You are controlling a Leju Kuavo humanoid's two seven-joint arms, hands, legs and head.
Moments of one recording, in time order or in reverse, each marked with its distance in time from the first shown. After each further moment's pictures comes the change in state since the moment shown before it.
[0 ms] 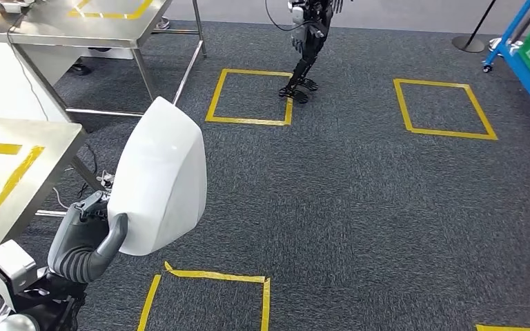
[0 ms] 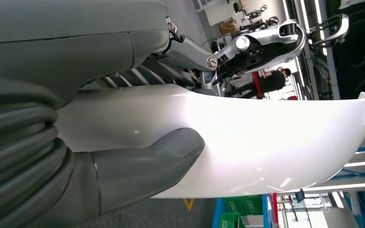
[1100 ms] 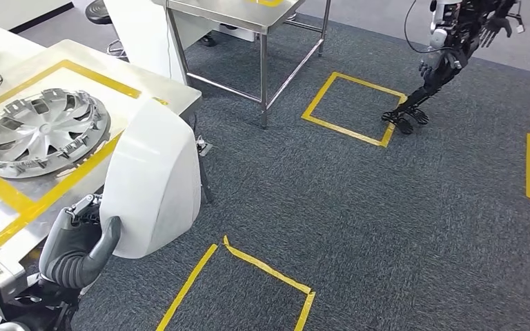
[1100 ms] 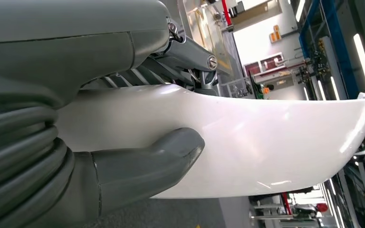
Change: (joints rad) left arm 0.039 -0.002 0.034 -0.039 -0.007 -0.001 0.000; right arm -0.001 -0.002 0.002 0.000 0.002 0.002 0.002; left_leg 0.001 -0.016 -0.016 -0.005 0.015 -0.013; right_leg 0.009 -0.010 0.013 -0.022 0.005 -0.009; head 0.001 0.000
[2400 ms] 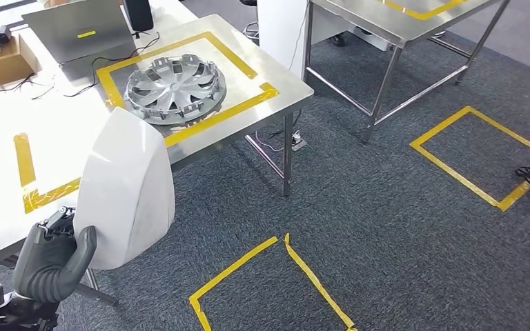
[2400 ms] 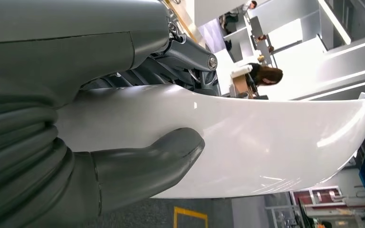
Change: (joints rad) left arm 0.083 0.014 0.083 -0.040 -0.019 0.034 -0.006; right arm 0.000 0.007 0.001 0.000 0.023 0.003 -0.002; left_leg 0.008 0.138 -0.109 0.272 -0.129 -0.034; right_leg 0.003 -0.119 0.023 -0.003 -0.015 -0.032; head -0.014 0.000
